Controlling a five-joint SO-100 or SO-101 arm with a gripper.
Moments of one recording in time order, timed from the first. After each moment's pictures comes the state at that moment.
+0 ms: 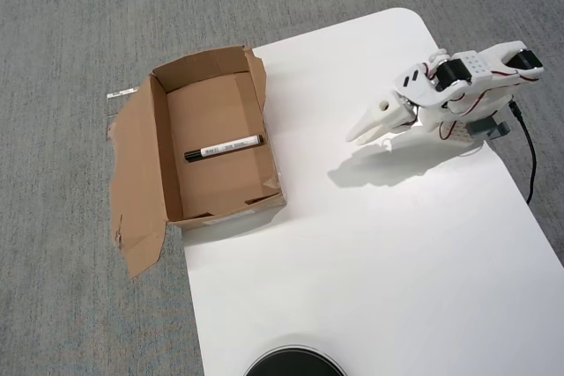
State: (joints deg) arm -2.4 192.8 177.8 49.6 181.5
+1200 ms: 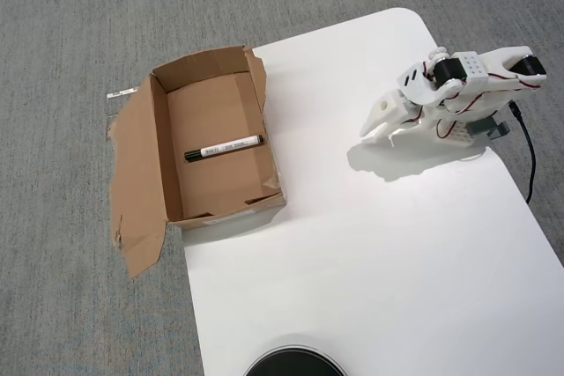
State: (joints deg) arm 5.0 192.9 181.1 65.9 181.5
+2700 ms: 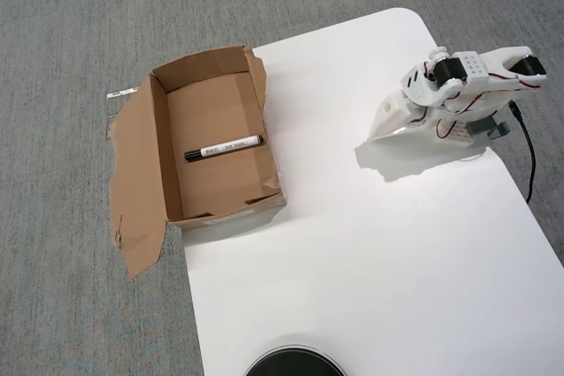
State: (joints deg) arm 5.0 192.9 181.3 75.4 181.5
